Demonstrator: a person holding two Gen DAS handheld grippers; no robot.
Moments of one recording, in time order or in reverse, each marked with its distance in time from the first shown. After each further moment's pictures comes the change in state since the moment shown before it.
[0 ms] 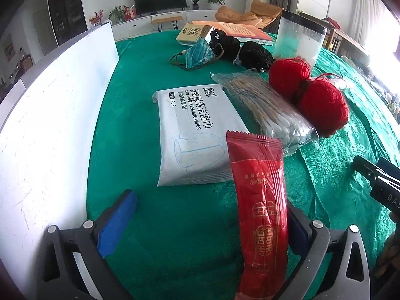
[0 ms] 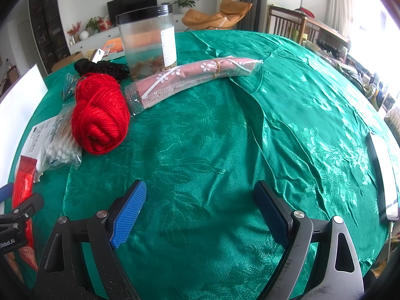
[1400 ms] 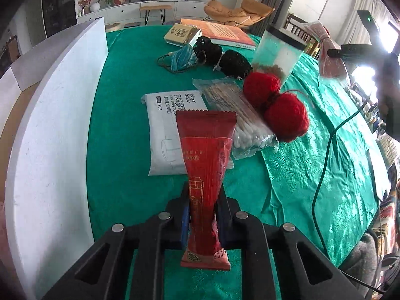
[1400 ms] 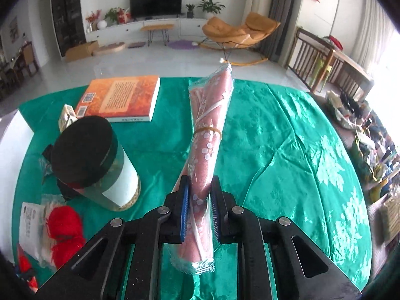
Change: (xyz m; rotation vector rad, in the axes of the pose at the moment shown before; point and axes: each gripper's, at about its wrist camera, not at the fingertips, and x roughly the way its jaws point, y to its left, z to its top) left arm -0.043 0.011 0.012 -0.071 0.059 -0.181; right arm 0.027 -0.042 0.219 -0.194 -0.024 0.041
